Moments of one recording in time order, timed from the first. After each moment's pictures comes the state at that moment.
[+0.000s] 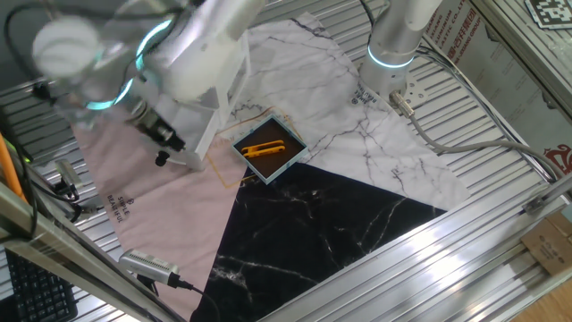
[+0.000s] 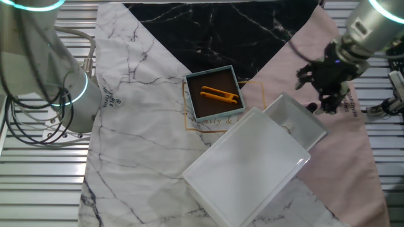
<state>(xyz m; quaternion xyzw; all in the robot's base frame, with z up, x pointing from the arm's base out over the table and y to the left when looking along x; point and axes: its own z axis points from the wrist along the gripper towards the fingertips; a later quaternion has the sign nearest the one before) 0.622 -0.032 0.133 0.24 -0.97 0.04 0.08</state>
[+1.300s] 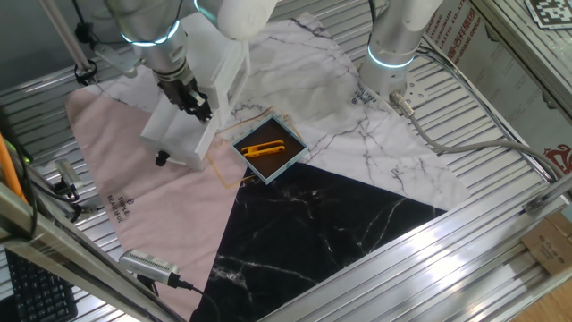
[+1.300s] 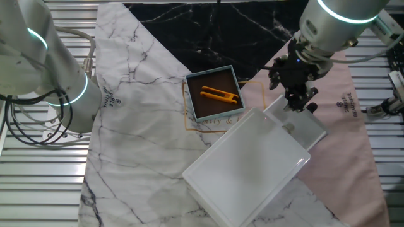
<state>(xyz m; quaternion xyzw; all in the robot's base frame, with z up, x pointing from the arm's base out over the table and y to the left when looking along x) 0.552 -0.042 0.169 0.23 -0.97 0.02 0.05</state>
